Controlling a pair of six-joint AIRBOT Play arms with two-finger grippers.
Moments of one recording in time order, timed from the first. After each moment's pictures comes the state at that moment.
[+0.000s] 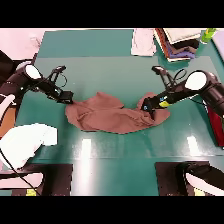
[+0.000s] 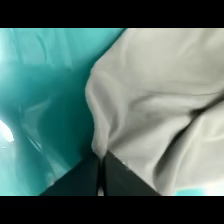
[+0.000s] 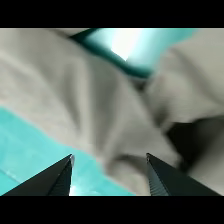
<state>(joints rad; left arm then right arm) -0.08 -1.40 1.21 1.16 -1.24 -1.32 0.24 -1.12 1.06 -1.18 1.27 1.52</state>
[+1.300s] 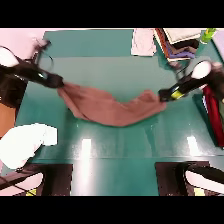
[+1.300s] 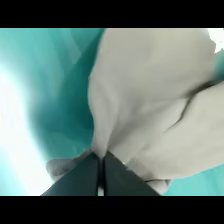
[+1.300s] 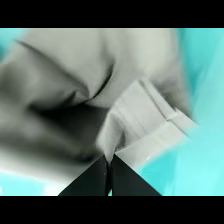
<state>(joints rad) -0.07 -1.19 1.38 1.22 -1.25 -1.31 0.09 -1.22 1.22 -1.35 1.32 1.54</state>
